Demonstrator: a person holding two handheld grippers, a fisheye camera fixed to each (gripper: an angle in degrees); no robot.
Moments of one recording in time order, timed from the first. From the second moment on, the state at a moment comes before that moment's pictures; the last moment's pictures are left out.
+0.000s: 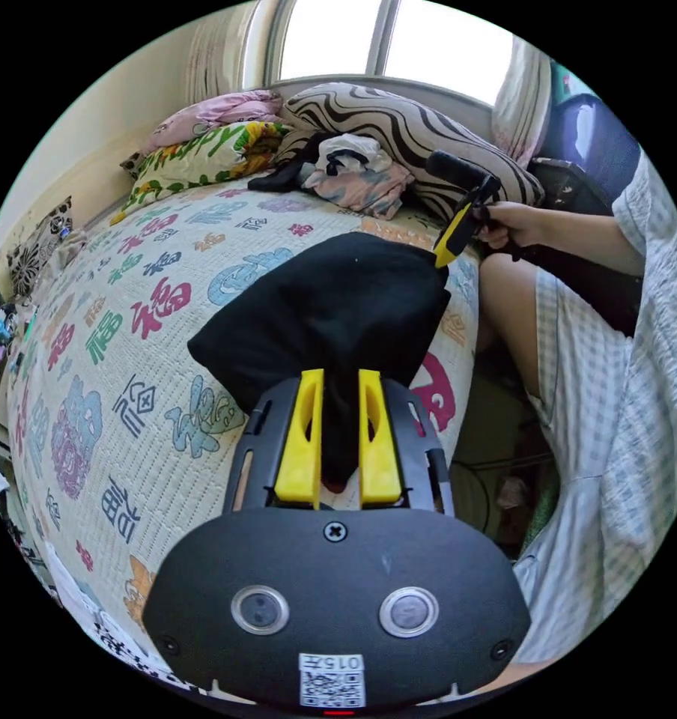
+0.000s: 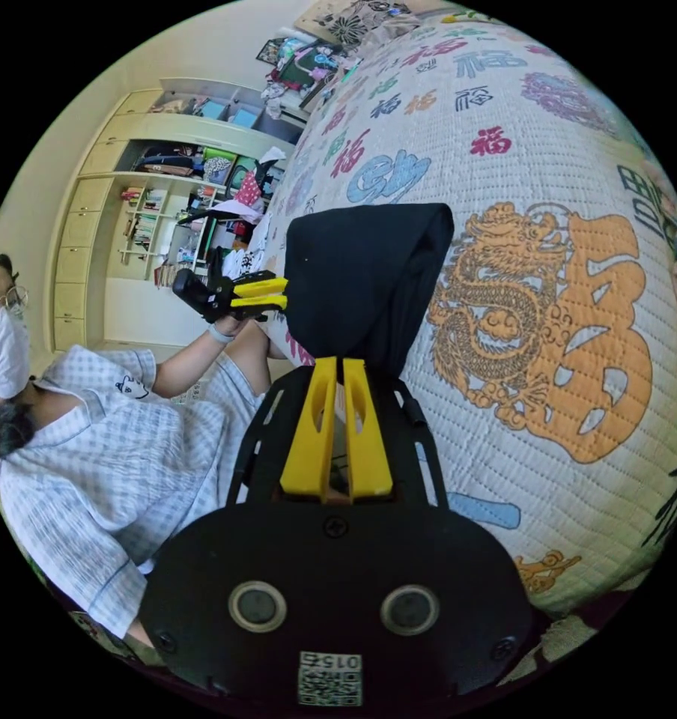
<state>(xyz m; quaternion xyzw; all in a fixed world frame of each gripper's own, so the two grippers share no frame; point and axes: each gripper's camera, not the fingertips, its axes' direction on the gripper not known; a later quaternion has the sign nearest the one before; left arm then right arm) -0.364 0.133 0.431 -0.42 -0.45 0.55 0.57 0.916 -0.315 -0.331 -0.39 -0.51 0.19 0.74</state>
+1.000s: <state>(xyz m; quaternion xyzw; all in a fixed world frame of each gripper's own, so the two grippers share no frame) -0.270 -0.009 0.372 -0.45 -0.39 0.29 0.75 0.791 -0.306 -0.247 -0.44 -0.44 0.05 0.78</state>
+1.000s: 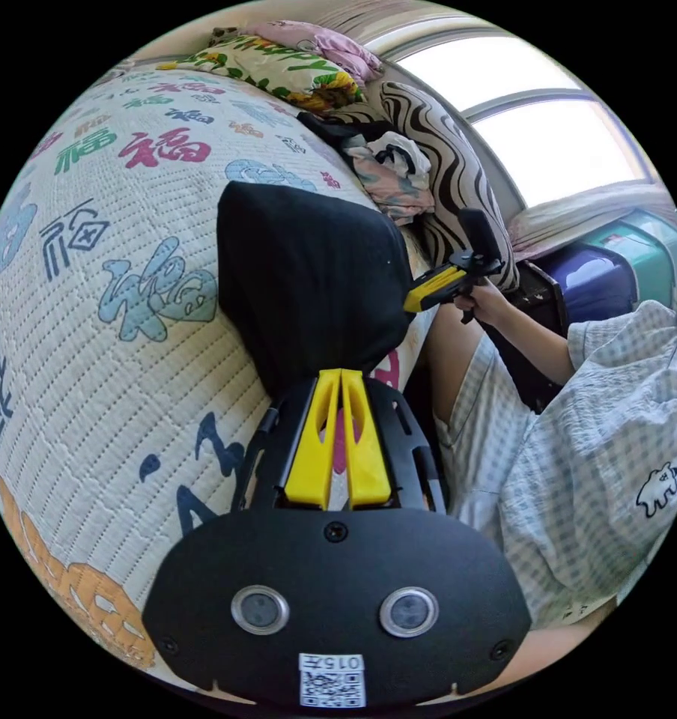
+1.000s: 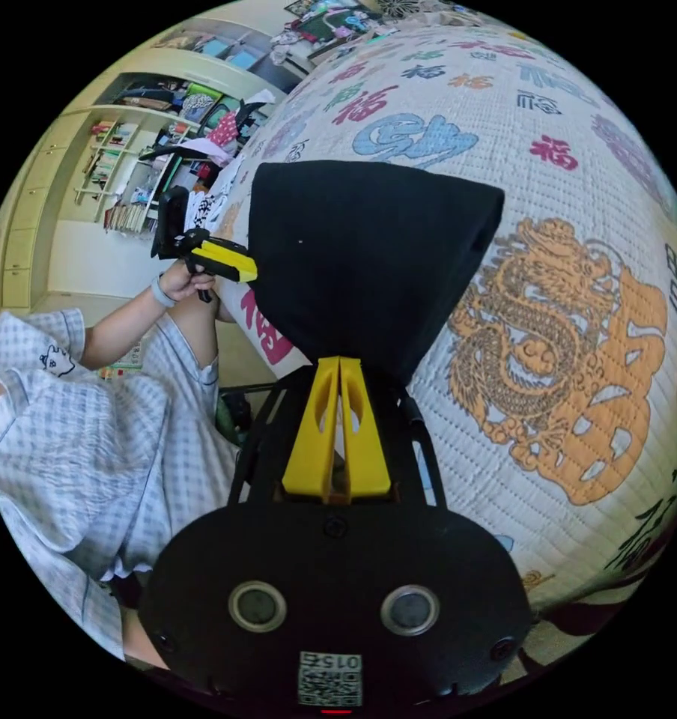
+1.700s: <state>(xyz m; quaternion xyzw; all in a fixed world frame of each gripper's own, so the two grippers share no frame) -0.168 -0.150 0.314 -0.37 -0.27 0.16 0.87 0.805 -0.254 -0.116 -0.31 -0.63 0.29 0.64</state>
